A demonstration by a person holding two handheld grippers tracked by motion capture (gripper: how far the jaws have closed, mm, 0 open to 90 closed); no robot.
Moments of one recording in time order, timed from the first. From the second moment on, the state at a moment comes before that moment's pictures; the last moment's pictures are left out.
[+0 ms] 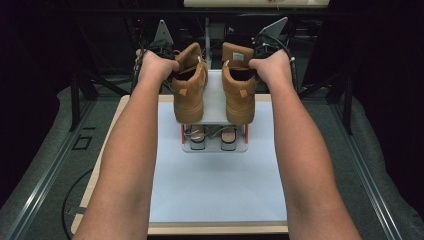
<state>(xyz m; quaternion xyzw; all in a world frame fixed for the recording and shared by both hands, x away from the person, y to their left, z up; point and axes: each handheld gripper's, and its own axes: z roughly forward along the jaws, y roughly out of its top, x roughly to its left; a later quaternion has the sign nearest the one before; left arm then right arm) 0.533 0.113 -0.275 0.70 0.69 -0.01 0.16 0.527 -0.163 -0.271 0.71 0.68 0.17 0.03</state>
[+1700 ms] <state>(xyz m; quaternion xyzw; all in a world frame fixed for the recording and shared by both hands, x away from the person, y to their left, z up) 0.535 0.087 -0.279 0.73 0.67 0.03 0.16 0.532 -0.152 -0.266 0.68 0.71 0.18 0.04</state>
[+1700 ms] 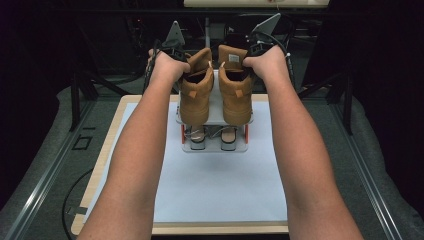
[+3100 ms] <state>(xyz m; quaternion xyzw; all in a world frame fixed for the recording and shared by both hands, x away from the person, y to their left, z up) 0.524 0.104 -0.233 0.73 0.66 0.00 0.18 0.515 -0.160 -0.218 0.67 0.72 0.17 0.05</state>
